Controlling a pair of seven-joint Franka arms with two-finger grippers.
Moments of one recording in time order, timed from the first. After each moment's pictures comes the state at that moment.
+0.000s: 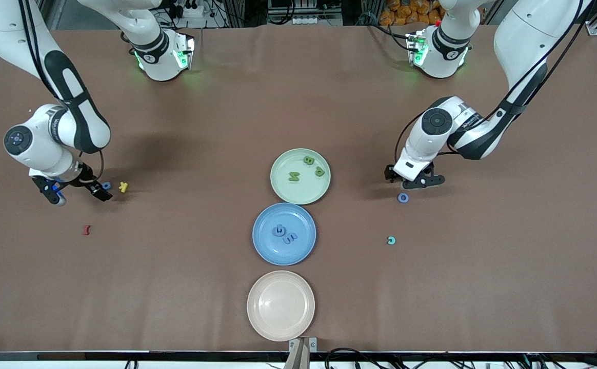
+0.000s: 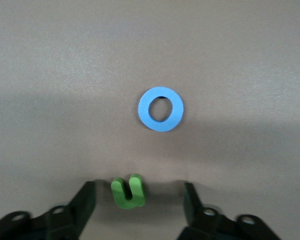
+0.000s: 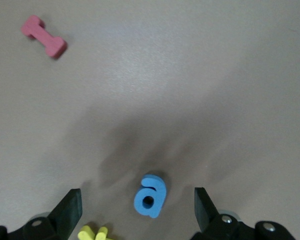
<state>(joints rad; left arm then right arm) 0.31 0.47 -0.64 -2.33 0.71 2.64 -1.06 -0.04 0.37 -0.21 -2.33 0.10 2.71 0.47</state>
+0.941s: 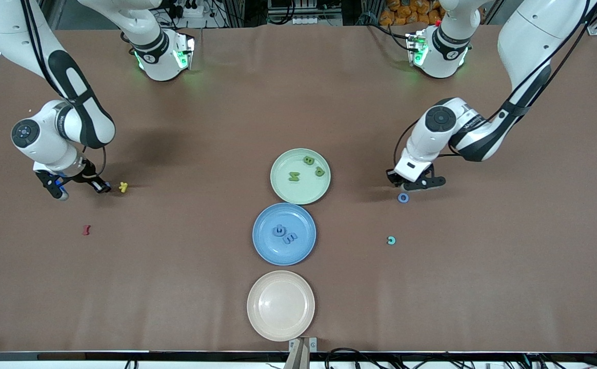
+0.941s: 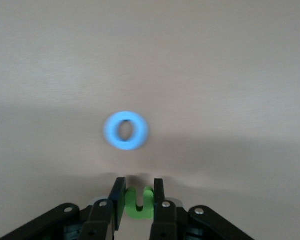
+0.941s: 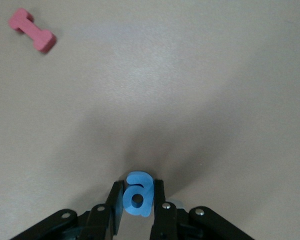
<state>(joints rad) 0.35 0.48 -0.71 -2.31 0.77 2.70 -1.15 -0.05 0.37 -0.20 -2.38 0.09 2.78 0.46</state>
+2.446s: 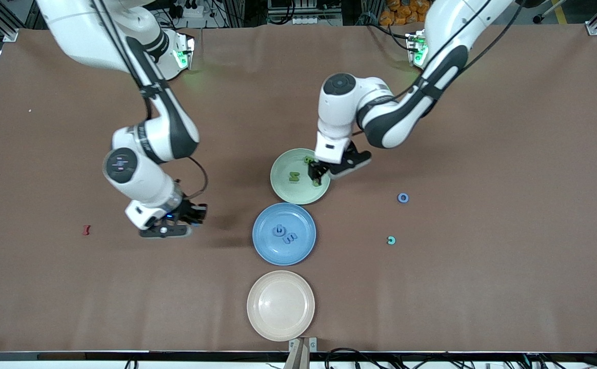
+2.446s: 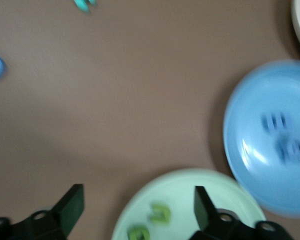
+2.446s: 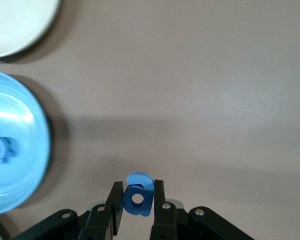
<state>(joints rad) -0.15 0.54 -0.64 -1.92 0.77 2.42 -1.79 0.34 0.50 0.00 -1.80 0.09 2.42 0.22</state>
